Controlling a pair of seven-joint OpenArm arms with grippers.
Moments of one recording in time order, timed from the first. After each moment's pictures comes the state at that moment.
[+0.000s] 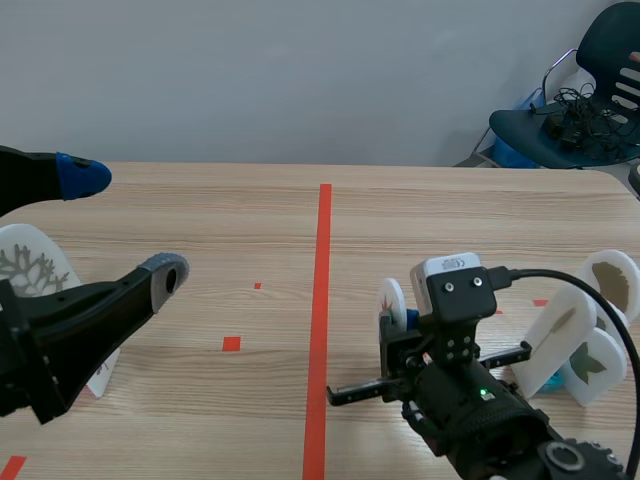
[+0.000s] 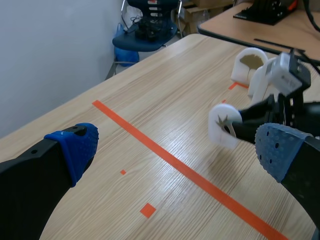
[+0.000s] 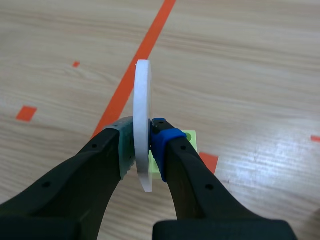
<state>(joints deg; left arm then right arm) 36.7 -26.7 -14.1 120.7 -21.0 -45.1 -2.0 -24.8 5.9 -13.6 88.9 1.4 1.8 8.3</state>
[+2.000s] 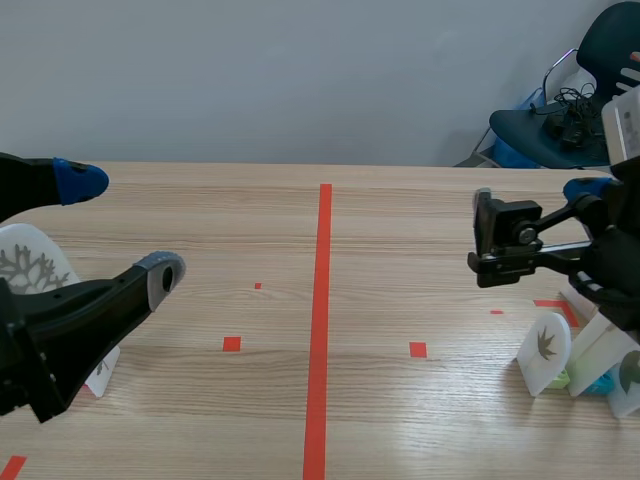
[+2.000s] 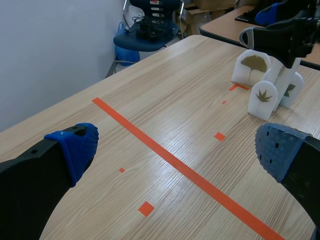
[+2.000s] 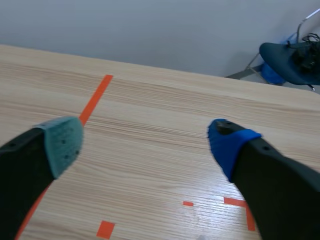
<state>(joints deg) 36.7 -26.7 -14.1 119.5 -21.8 -45.1 -2.2 -28.5 20.2 1.0 113.8 13.7 2.5 -1.1</state>
